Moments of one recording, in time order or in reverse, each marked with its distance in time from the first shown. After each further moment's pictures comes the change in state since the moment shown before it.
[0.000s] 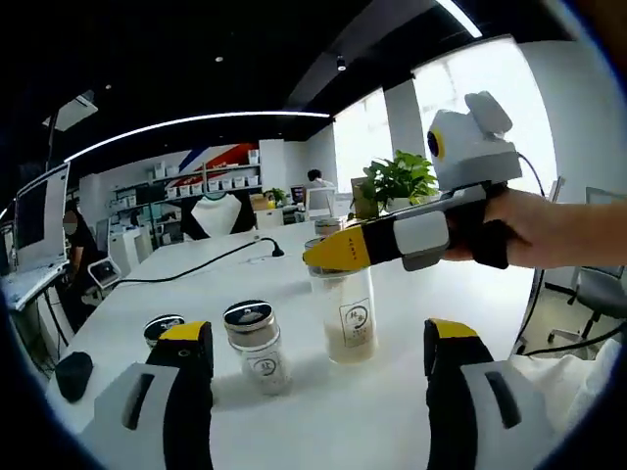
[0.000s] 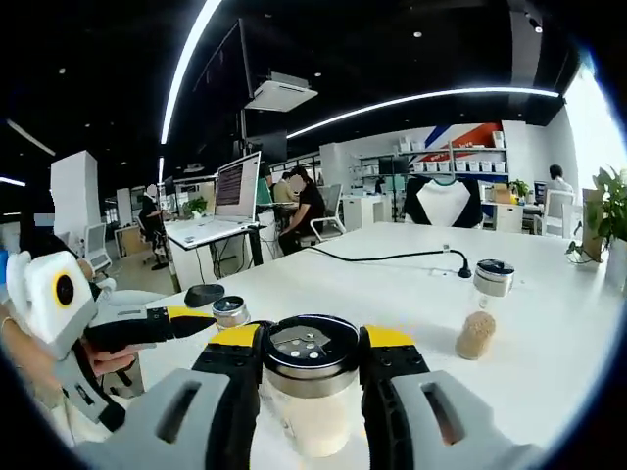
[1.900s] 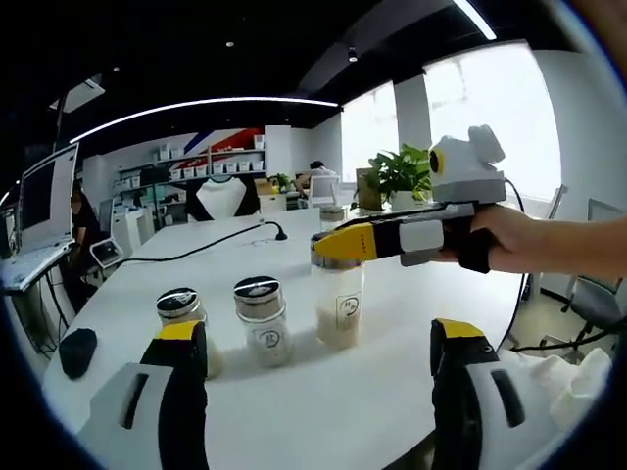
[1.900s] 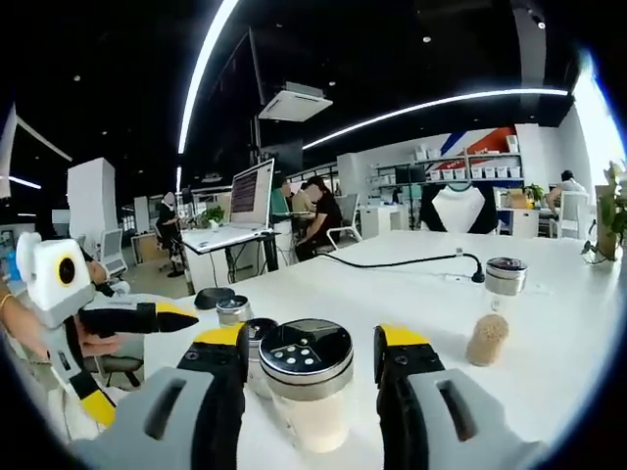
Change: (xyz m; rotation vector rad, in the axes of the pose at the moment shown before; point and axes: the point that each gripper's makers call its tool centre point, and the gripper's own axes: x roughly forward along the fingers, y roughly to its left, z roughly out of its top) left arm -0.017 0.004 -0.014 -0.055 0.067 0.018; right arm -0.003 -0.009 0.000 0.002 -0.072 0.073
